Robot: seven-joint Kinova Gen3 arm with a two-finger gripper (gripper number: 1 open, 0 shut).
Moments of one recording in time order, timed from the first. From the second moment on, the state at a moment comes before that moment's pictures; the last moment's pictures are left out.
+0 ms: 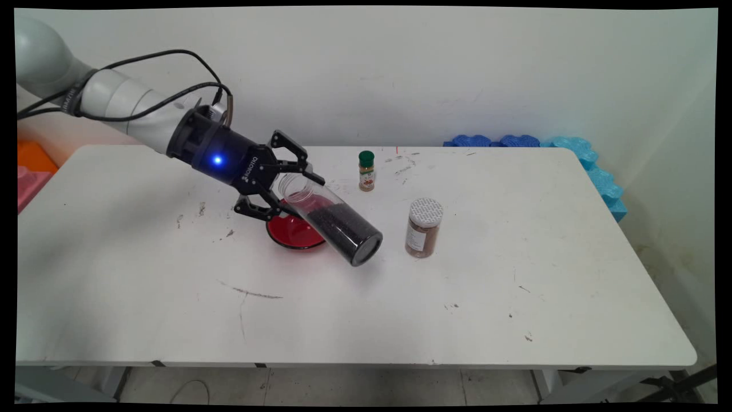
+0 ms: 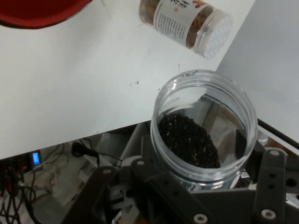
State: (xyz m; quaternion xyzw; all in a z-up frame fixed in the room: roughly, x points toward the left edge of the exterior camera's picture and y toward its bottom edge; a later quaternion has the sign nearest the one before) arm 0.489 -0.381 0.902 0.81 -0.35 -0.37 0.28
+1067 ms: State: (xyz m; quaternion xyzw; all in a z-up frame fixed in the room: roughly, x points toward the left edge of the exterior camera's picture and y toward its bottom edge) arm 0.493 -0.393 0.894 0.83 -0.28 -0.40 0.27
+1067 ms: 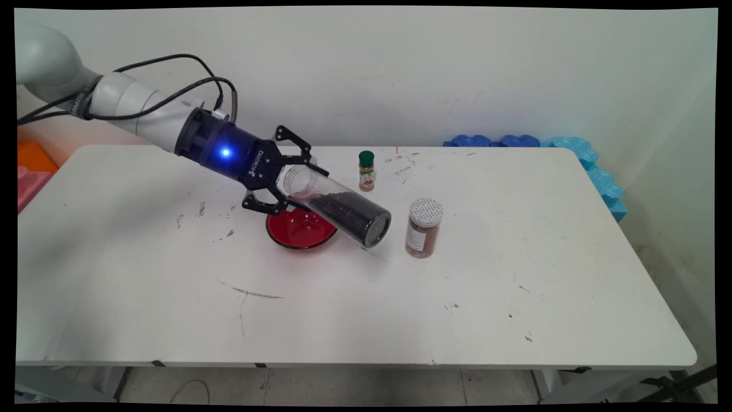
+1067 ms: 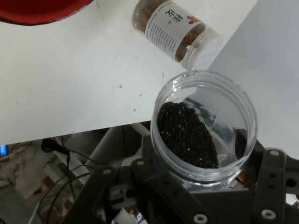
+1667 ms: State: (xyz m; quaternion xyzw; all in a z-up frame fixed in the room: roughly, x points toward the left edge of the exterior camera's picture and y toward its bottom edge) arm 0.495 -0.400 0.889 0.84 -0.25 -0.41 0.26
